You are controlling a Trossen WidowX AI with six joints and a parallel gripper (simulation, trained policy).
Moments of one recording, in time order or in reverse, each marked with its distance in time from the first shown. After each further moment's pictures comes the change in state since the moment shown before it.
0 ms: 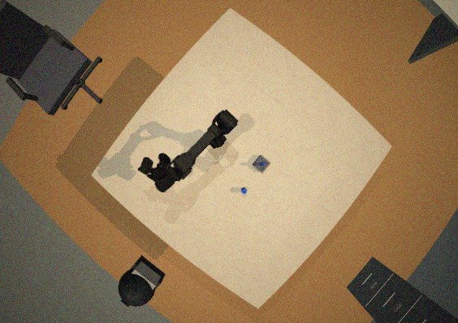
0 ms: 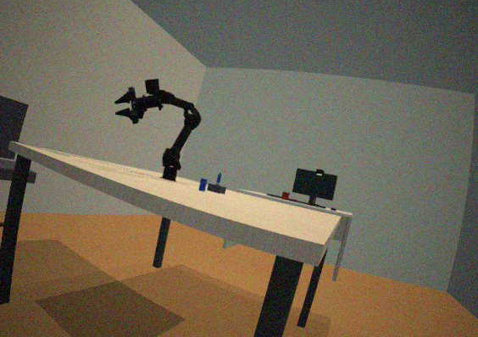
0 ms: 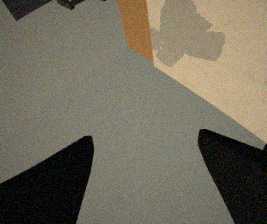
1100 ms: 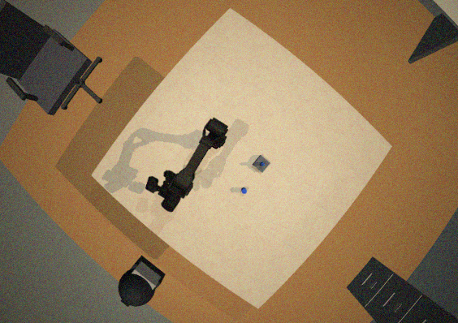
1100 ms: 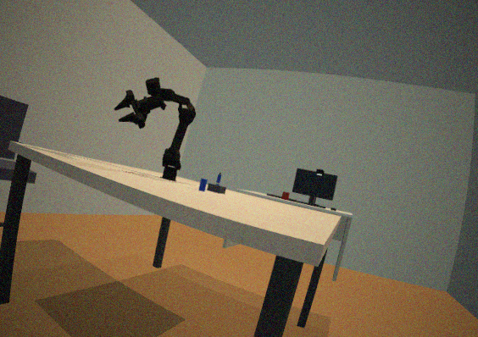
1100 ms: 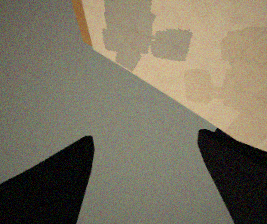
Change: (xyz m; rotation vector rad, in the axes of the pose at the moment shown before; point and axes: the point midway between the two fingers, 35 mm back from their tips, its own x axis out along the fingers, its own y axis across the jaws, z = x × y) arm -0.013 -0.081 -0.051 -0.021 0.025 -0.223
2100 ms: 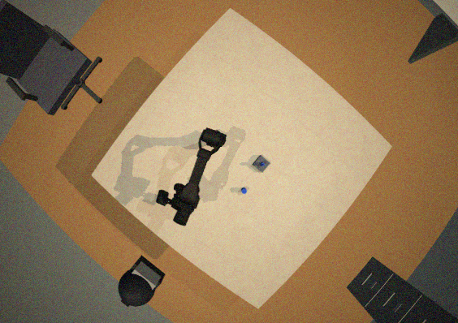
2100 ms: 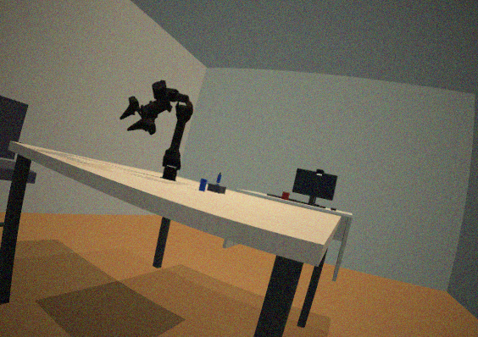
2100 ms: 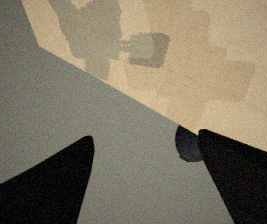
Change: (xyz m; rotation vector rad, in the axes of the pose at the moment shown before) arm -0.012 -0.081 -0.033 0.014 -0.006 -0.173
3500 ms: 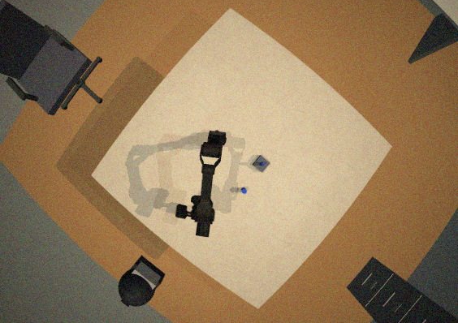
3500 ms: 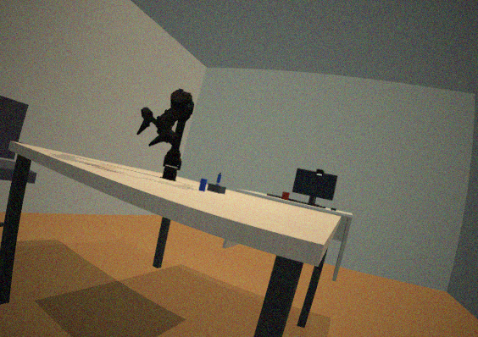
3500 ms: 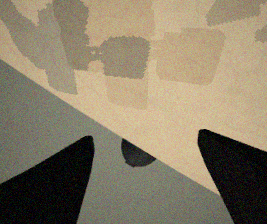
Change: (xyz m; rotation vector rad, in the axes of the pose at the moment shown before) arm -0.025 -0.115 -0.019 -0.111 -0.036 -0.211
